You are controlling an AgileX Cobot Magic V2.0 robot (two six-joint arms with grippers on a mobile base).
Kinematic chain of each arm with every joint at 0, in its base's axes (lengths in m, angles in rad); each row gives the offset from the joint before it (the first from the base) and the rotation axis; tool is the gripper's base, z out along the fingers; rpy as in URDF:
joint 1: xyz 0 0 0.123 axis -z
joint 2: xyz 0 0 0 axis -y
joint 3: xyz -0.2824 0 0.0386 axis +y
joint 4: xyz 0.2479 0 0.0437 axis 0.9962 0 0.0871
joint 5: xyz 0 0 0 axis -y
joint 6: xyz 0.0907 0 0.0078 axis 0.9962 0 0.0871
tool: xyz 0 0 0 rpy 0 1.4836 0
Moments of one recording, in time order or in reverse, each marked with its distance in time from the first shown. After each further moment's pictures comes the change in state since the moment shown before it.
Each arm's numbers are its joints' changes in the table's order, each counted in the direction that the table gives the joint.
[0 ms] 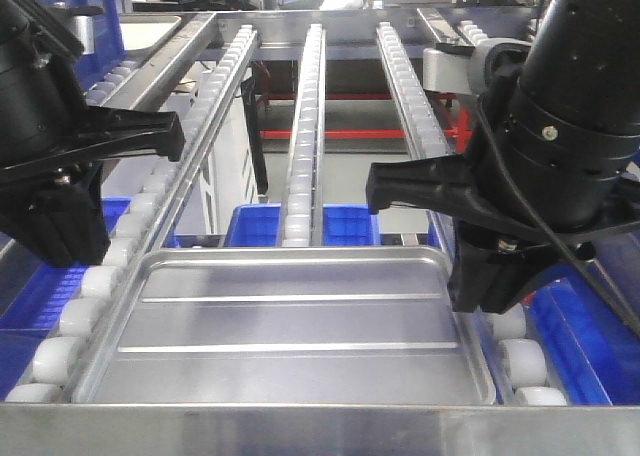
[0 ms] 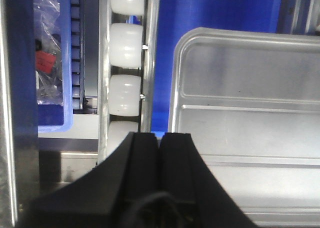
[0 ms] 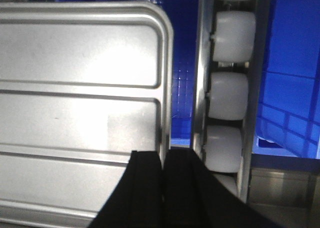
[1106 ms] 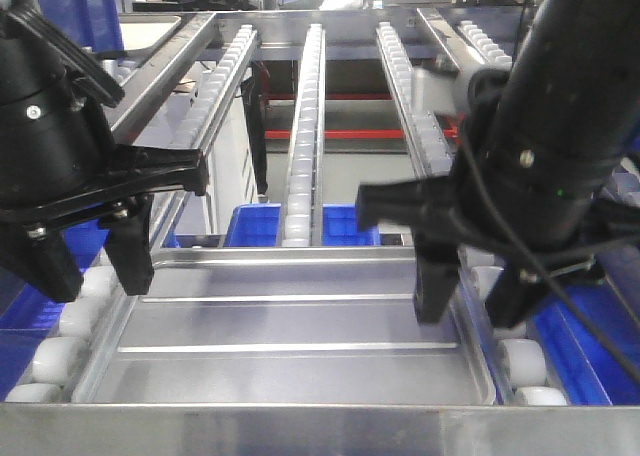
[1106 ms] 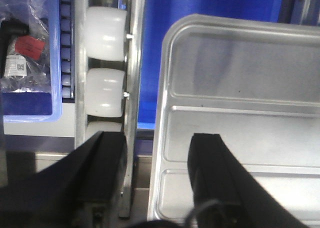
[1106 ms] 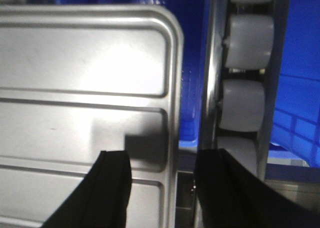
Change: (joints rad) left arm 0.006 -0.081 -0.002 -0.043 0.044 0.000; right arm 0.000 -0.067 -0.001 0.000 0.044 0.001
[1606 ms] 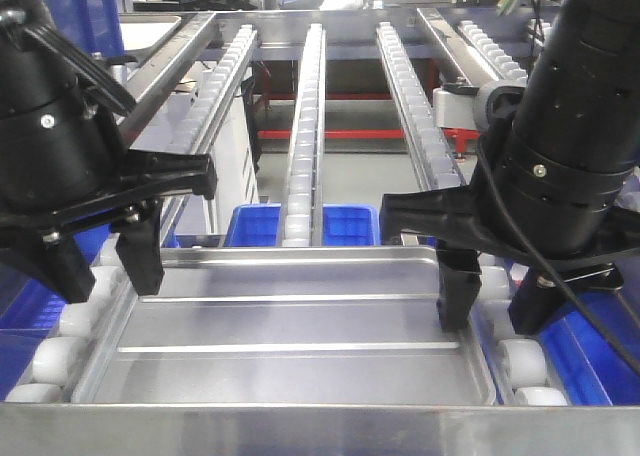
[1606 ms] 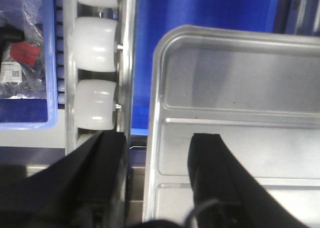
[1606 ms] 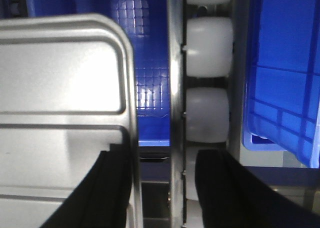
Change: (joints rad) left arm 0.000 -0.026 -0.002 0.006 0.035 0.000; right arm 0.052 -0.018 0.000 0.004 -0.006 0.000
